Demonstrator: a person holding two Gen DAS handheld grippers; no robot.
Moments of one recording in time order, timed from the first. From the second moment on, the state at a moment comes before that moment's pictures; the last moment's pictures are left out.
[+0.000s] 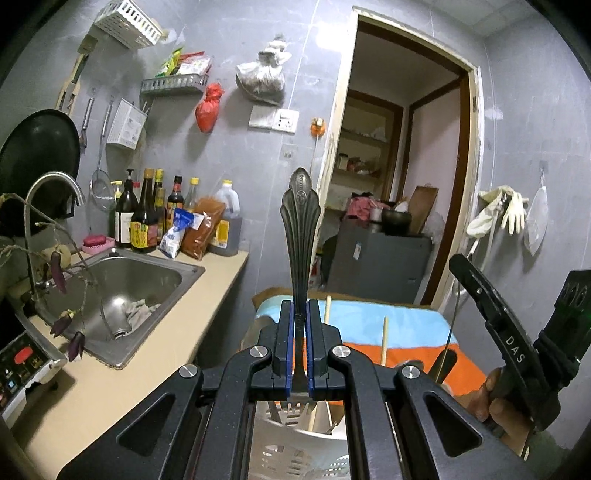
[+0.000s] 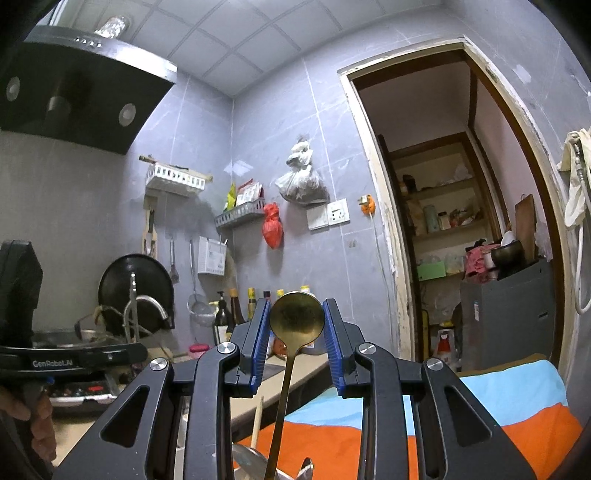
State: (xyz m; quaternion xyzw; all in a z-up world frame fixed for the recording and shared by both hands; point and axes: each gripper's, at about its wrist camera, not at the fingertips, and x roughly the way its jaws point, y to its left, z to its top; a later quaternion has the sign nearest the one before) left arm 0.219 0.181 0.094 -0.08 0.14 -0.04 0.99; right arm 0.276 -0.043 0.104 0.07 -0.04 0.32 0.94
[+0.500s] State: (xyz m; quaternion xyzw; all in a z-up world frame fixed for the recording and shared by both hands) left arm 0.236 0.171 0.054 -0.09 0.21 -0.06 0.97; right arm 0.276 -0.037 0.083 0.05 -0.03 0.32 0.94
